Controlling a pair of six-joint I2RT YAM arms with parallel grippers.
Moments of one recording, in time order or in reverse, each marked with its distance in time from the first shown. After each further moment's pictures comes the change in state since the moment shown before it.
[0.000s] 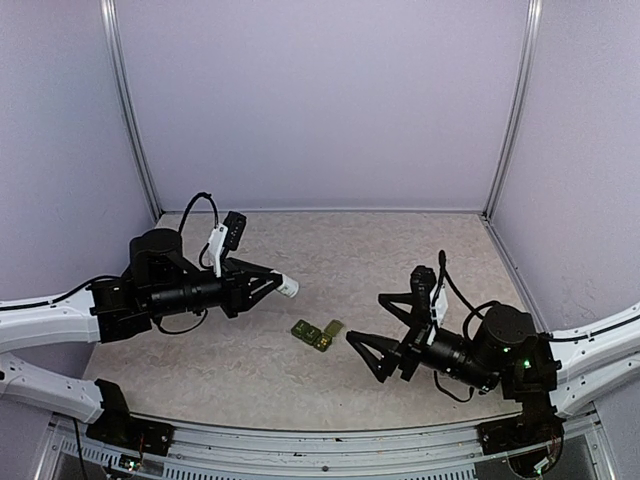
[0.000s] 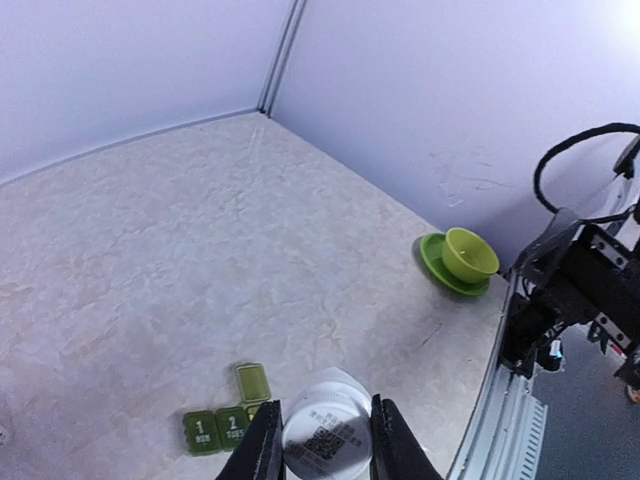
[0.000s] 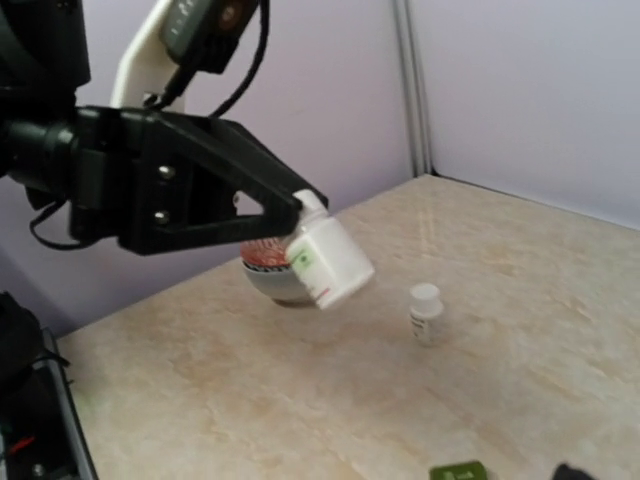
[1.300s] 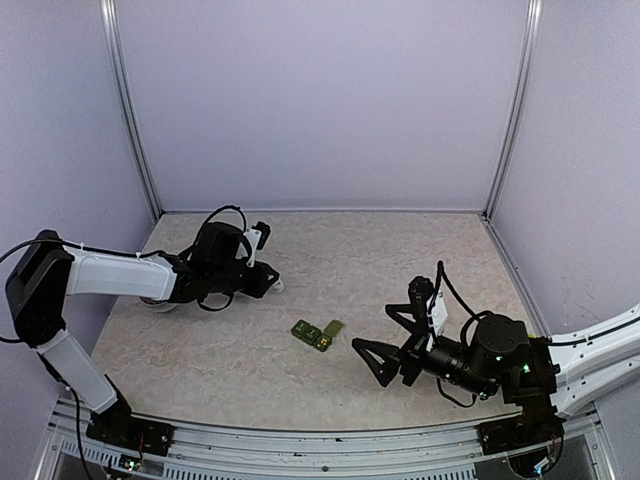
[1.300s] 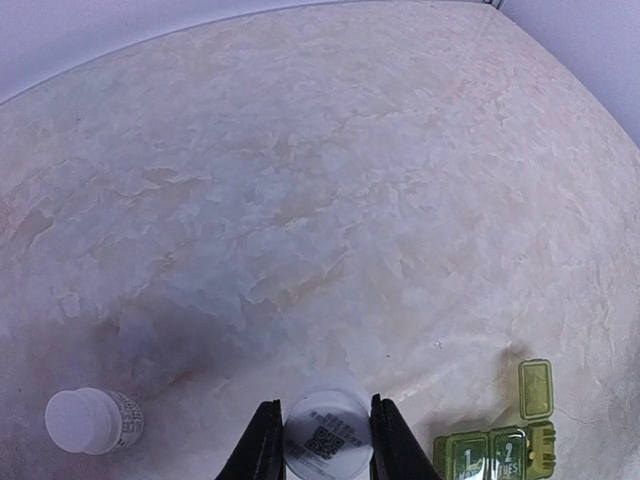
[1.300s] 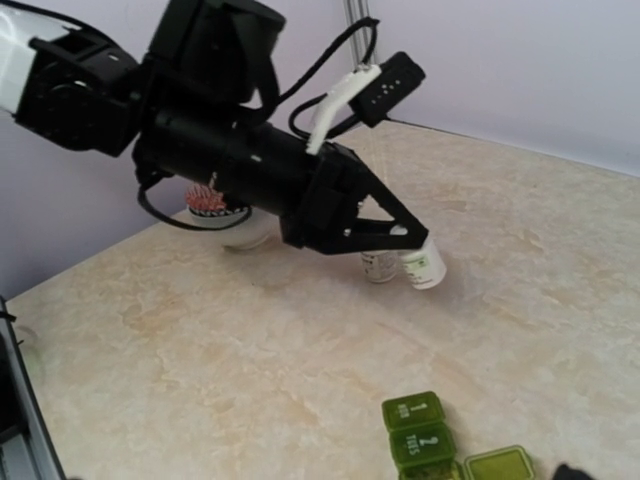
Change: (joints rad) left arm 0.249 0.542 0.185 -0.043 -0.154 0.111; right arm 0.000 -0.013 -0.053 -0.060 0.067 0.063
